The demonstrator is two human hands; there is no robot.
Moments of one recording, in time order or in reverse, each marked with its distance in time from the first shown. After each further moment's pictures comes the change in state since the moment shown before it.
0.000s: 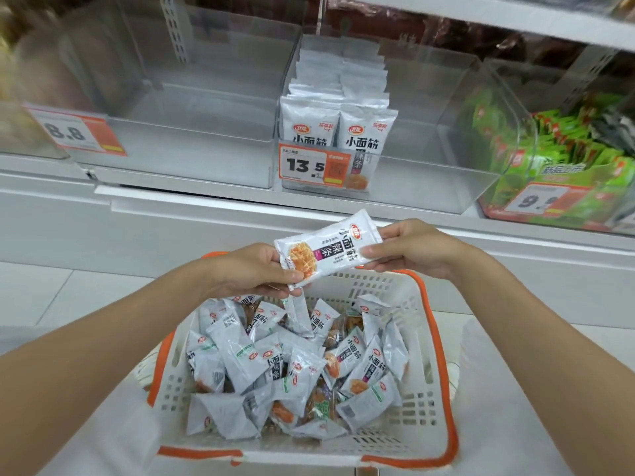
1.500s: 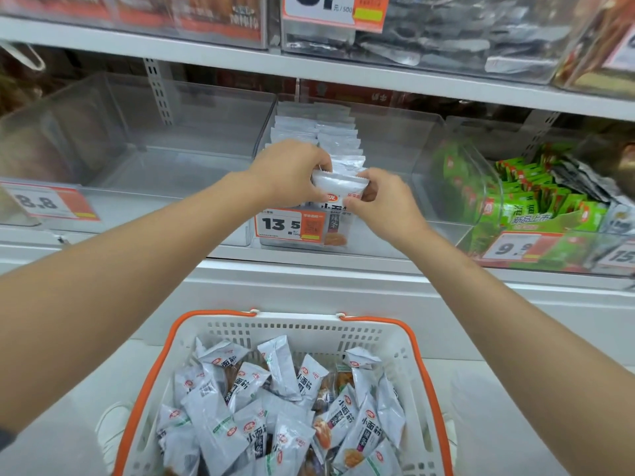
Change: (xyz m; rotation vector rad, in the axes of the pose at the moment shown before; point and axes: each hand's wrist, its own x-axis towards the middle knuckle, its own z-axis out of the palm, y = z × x) left_hand 0.034 0.195 -0.005 1.306 0.680 0.679; right_hand 0.036 -0.092 -0.013 -0.482 0.683 -0.578
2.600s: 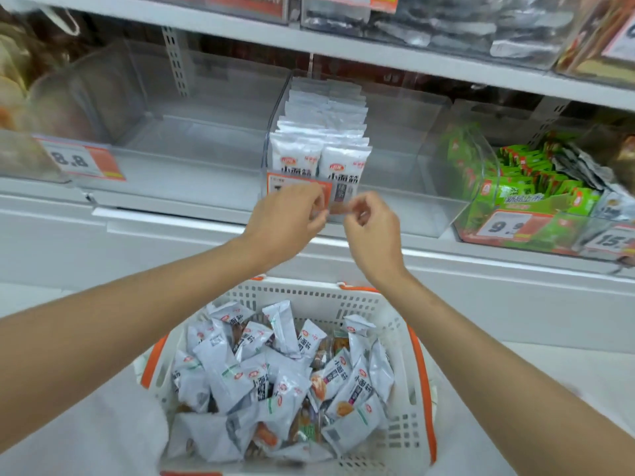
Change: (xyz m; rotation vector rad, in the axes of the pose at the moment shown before) left_hand -0.098 0.028 0.052 -0.150 0.192 -0.111; right_hand -0.084 0.002 0.037 0.164 0.181 -0.016
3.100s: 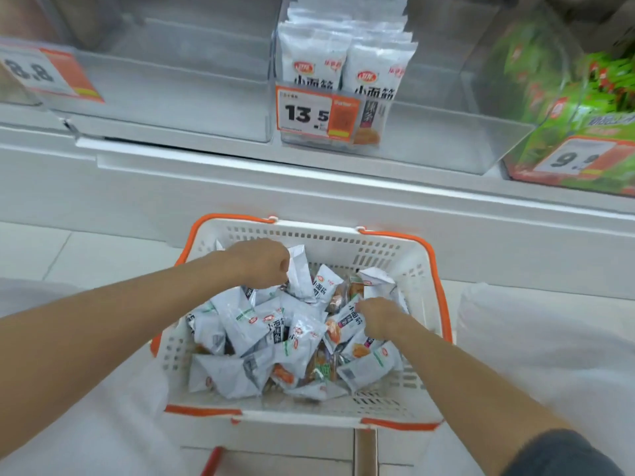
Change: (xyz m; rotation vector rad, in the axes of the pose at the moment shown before) left_hand -0.097 -0.065 0.072 0.154 -1.012 -0.200; right_hand -0.134 0.210 0.051 -1.057 -1.325 0.202
